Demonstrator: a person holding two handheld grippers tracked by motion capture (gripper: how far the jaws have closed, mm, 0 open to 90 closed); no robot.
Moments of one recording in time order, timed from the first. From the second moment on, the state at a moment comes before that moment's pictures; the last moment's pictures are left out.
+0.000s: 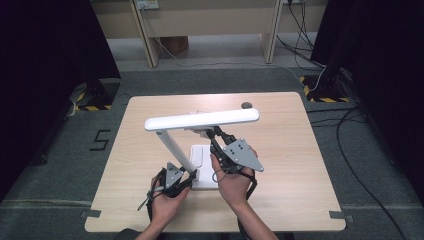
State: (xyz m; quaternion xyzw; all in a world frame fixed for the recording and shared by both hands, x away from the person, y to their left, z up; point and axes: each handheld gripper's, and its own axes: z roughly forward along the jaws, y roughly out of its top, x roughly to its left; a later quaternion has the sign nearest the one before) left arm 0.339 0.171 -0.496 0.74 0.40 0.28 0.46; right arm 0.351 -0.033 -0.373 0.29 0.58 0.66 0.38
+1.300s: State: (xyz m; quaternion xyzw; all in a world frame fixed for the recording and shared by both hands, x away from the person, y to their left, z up) left arm 0.339 0.171 -0.496 0.75 0.40 0.28 0.46; right arm 0.351 -0.012 -0.374 0.27 0.59 0.66 0.37
